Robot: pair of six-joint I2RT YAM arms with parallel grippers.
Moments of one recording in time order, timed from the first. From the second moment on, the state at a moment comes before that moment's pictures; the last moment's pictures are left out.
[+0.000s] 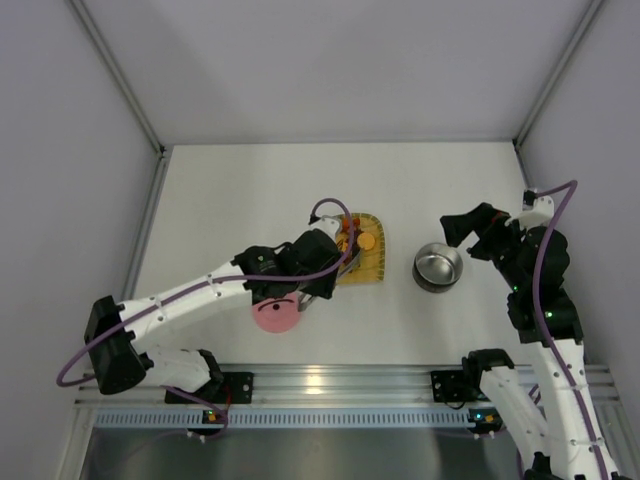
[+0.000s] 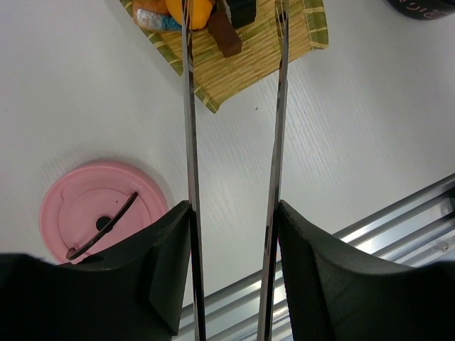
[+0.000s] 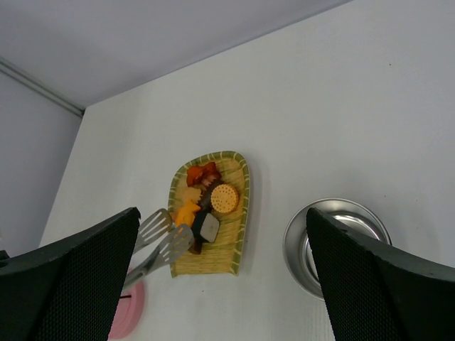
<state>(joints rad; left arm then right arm) -1.02 1.32 1.15 -0.71 -0.26 -0.55 0.07 0.60 0.82 -0.42 -0.15 0.51</state>
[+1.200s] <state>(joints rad) -1.05 1.46 1.14 -0.65 -0.28 -0.57 0.07 0.57 0.82 -0.43 -0.13 0.51</state>
